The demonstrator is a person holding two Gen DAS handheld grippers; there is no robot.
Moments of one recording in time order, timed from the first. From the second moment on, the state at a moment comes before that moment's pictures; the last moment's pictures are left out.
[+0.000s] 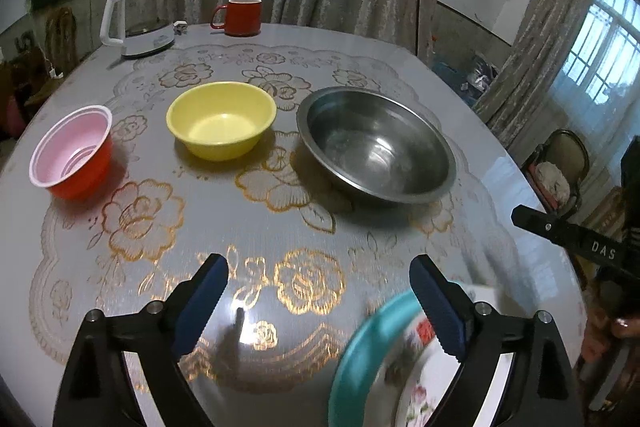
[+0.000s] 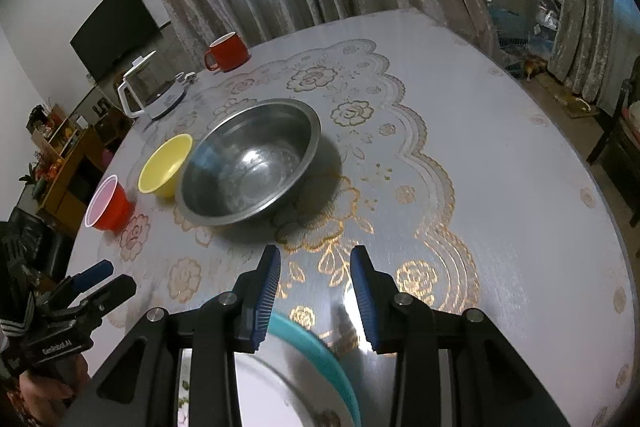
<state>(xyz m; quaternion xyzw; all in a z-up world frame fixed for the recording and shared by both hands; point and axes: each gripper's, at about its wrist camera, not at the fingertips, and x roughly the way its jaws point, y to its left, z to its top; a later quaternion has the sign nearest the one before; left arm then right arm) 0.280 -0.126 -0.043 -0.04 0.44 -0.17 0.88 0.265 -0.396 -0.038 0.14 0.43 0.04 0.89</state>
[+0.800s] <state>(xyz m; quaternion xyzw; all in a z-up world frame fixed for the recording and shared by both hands) 0.362 -0.152 -0.075 -0.10 0.48 -0.19 0.85 0.387 -0.415 -0.070 0.20 0.46 0.06 0.86</state>
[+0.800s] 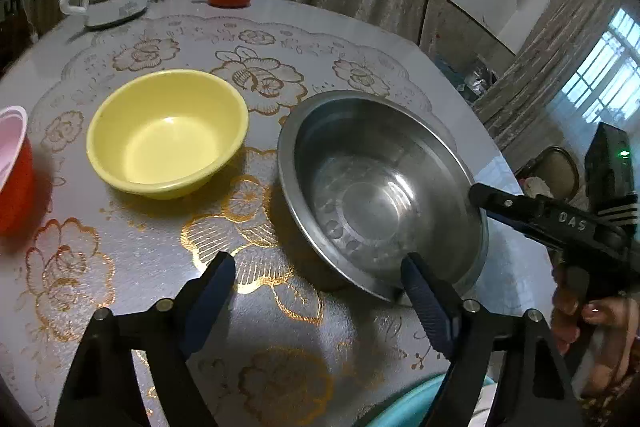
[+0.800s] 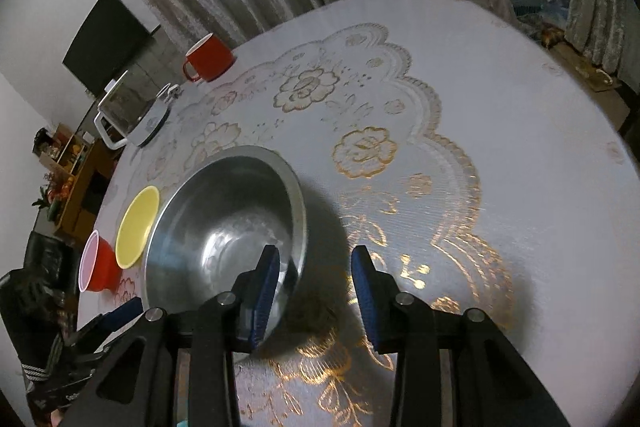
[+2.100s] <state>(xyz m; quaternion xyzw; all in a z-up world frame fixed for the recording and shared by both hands) 0.310 -0.145 -0.048 -0.03 0.43 -0.22 0.87 0.335 -0.344 -0.062 0.11 0.48 0.10 0.87</state>
